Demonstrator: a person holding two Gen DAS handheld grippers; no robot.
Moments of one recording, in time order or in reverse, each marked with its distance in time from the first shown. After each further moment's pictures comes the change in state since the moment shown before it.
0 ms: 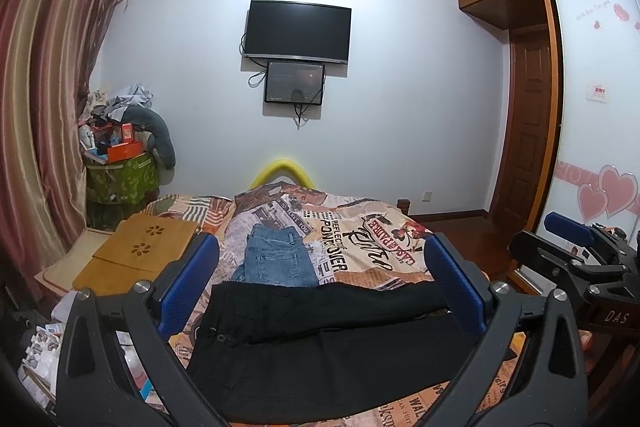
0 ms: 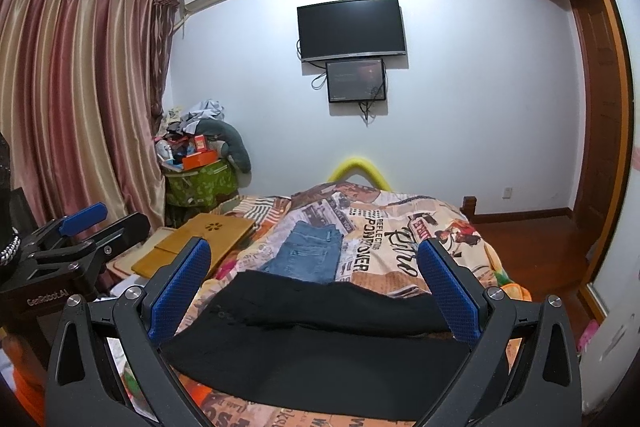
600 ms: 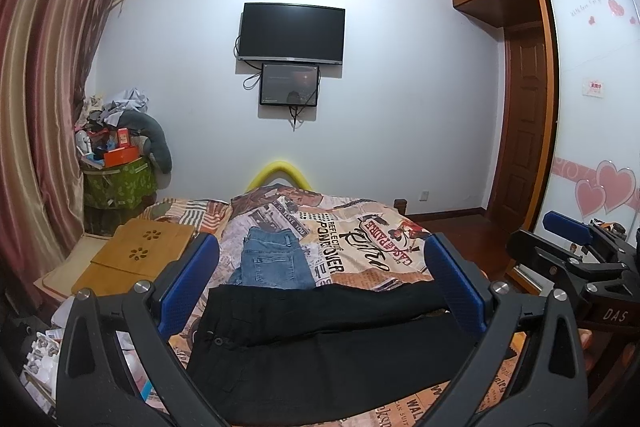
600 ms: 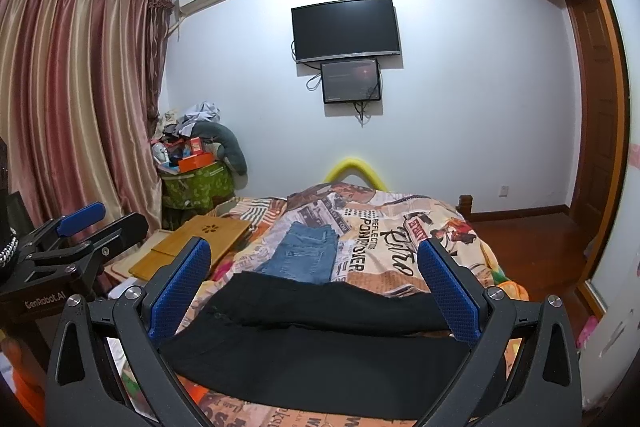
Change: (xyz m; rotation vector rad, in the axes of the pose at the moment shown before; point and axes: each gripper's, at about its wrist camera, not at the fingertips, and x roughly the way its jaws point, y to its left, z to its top) left arm -0.002 -0.009 0.003 0.018 -0.001 -0.012; right arm -0.003 -0.004 0.001 0.011 -0.002 -0.012
